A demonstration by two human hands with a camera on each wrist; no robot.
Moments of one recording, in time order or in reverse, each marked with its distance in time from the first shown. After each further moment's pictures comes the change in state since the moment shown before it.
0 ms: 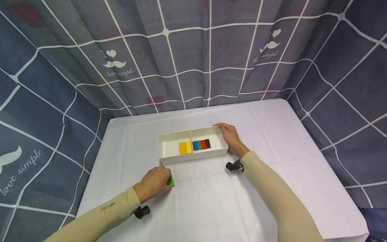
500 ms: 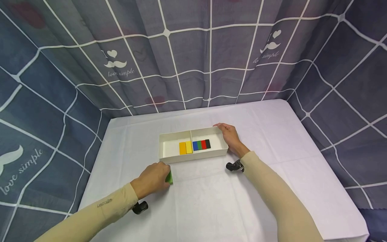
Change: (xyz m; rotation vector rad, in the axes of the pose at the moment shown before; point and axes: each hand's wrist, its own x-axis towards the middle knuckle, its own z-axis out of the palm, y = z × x) left_hand 0.000 -0.002 -0.018 -0.003 0.010 0.037; right_hand -0.001 0.000 0.000 -0.016 -0.002 -0.008
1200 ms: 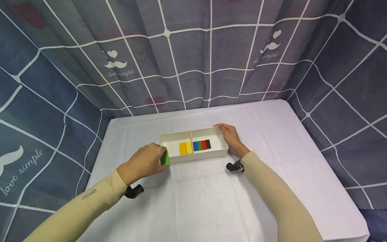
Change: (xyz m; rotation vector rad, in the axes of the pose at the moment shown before) left_hand 0.006 -0.006 -0.079 0.034 0.112 0.041; right_hand 0.002 0.001 0.000 0.004 -0.004 -0.005
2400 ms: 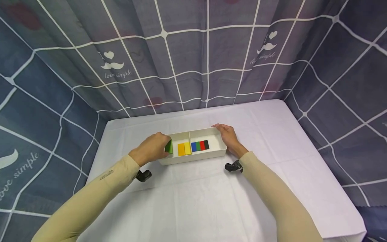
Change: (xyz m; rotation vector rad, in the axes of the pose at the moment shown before) left_hand 0.060 -0.021 0.009 -0.025 -0.074 -0.026; right_hand -0.001 0.001 0.000 0.024 0.013 -0.009
